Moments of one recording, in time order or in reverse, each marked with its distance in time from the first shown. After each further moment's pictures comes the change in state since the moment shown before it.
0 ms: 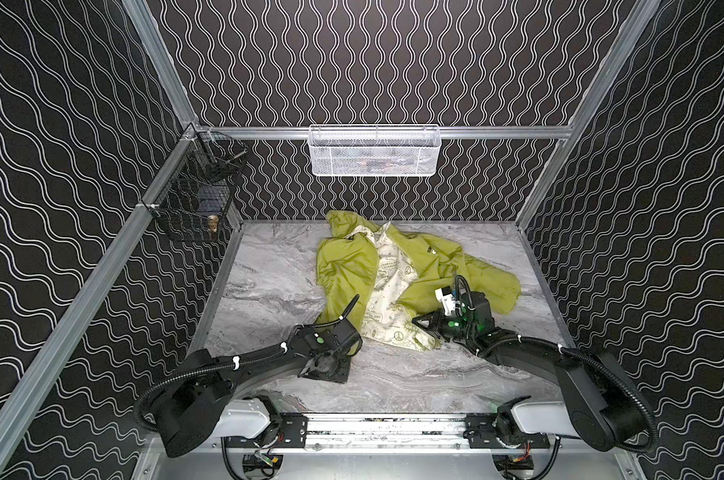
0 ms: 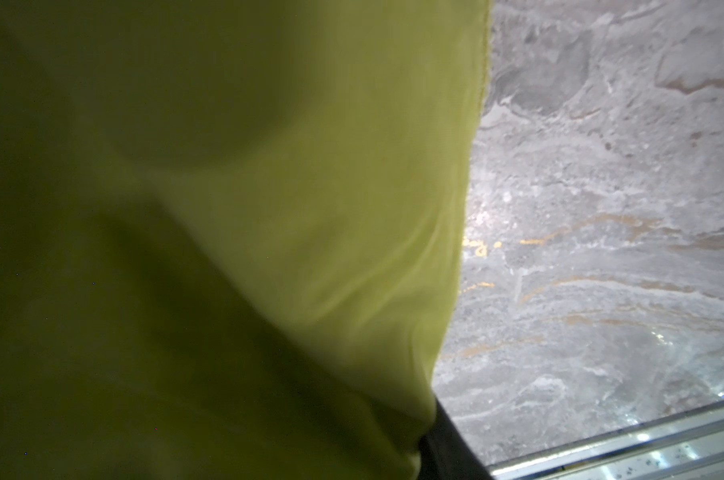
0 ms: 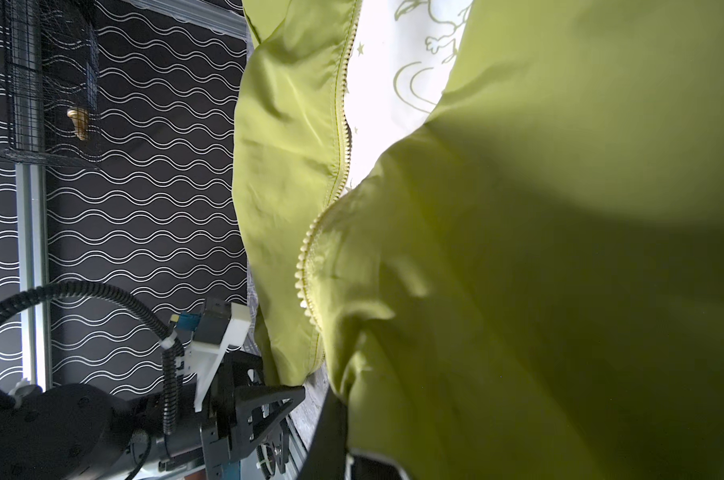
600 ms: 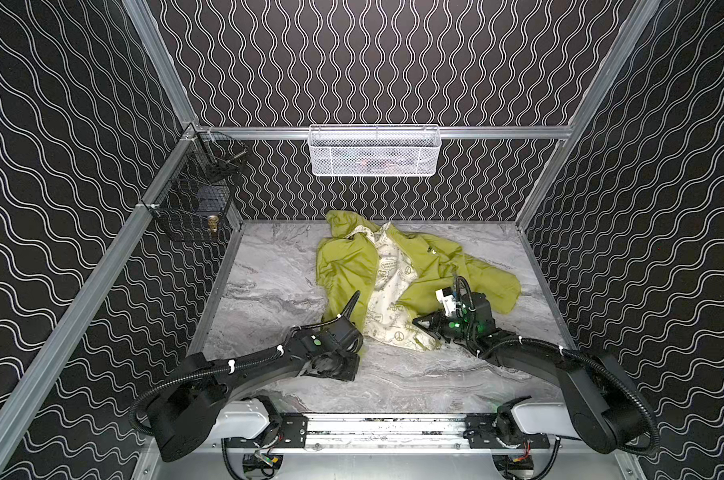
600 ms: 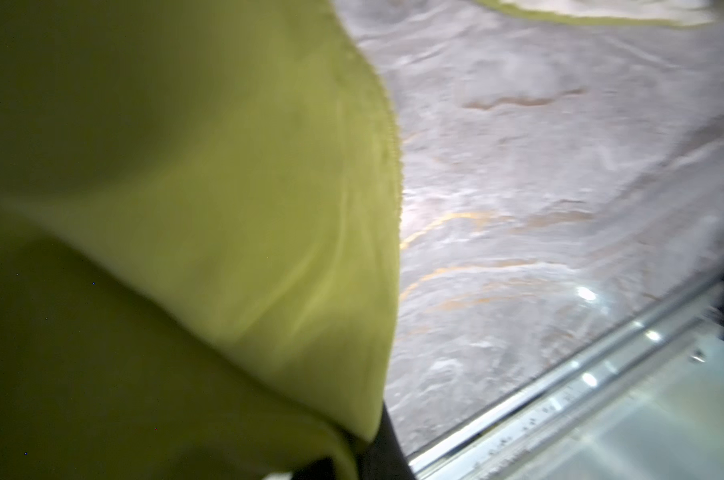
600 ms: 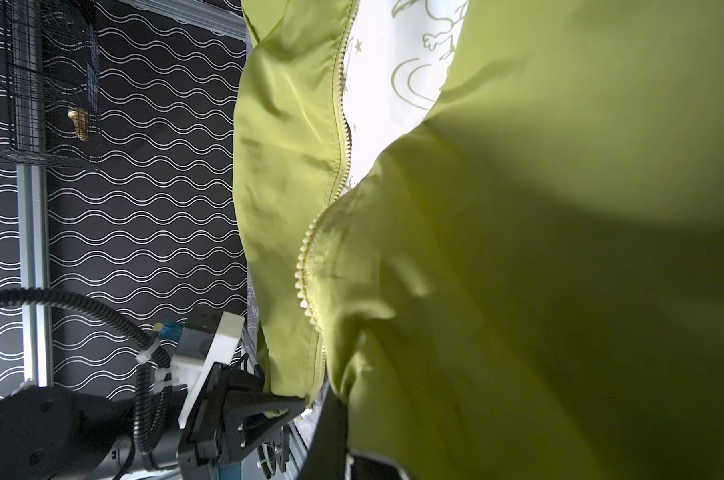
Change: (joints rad) left arm 0.000 -0.031 -0.034 0.204 0.194 0.066; right arm -0.002 -0.012 -0.010 -0.005 0.001 0.004
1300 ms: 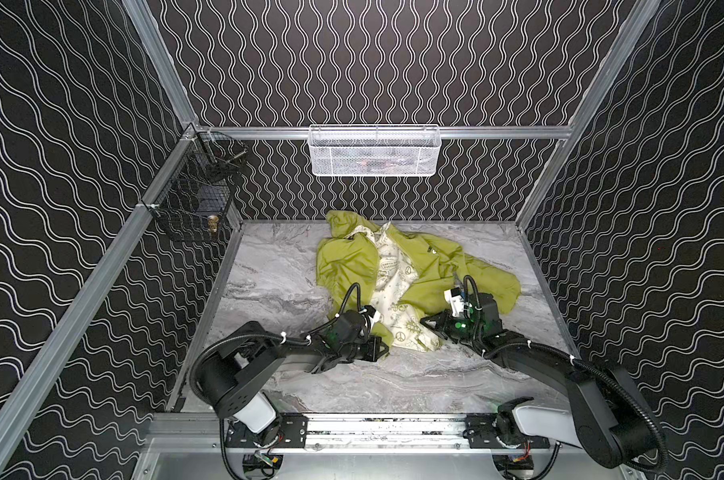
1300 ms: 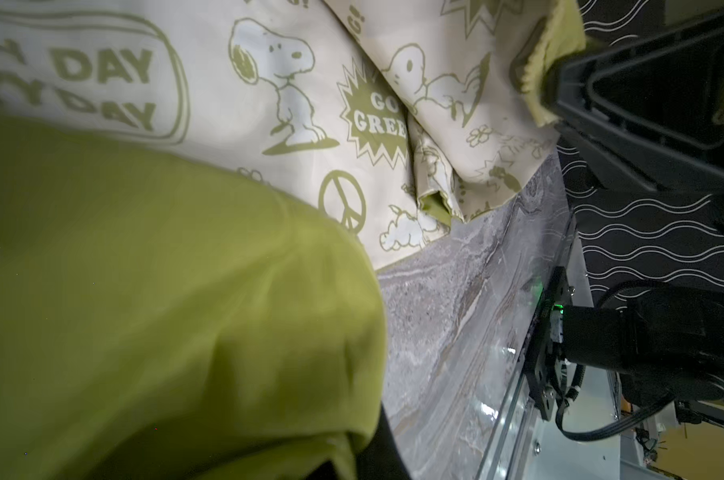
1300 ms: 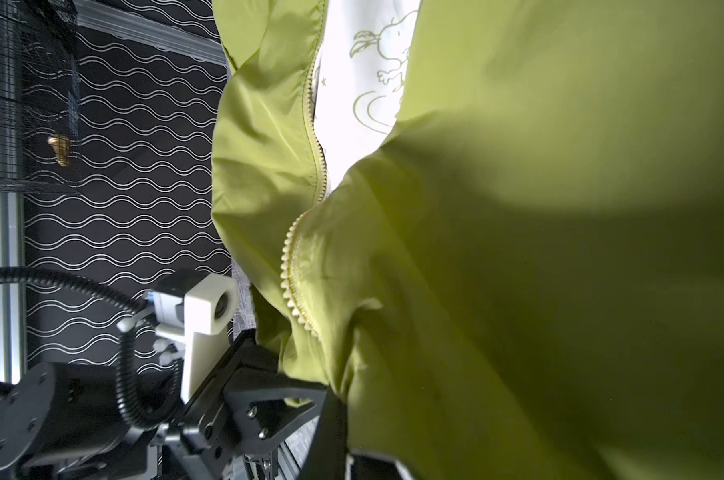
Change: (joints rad) left arm 0.063 0.357 -0.117 0.996 0.172 -0.111; right arm -0.054 -0.073 -0.007 -0.117 0.037 -0.039
